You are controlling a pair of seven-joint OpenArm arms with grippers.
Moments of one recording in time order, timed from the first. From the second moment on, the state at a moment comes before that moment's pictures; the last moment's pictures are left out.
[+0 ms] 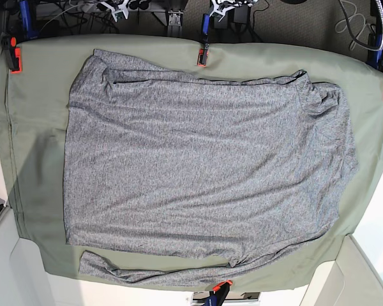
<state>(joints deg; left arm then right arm) 2.1 0.5 12.3 8.0 5.8 -11.3 7.3 -7.5 2.9 -7.4 14.3 -5.7 10.7 -4.6</state>
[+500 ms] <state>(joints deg) 2.2 0.6 12.3 8.1 5.8 -15.6 7.2 -7.6 2.9 -7.4 14.6 -5.7 13.5 -4.4</state>
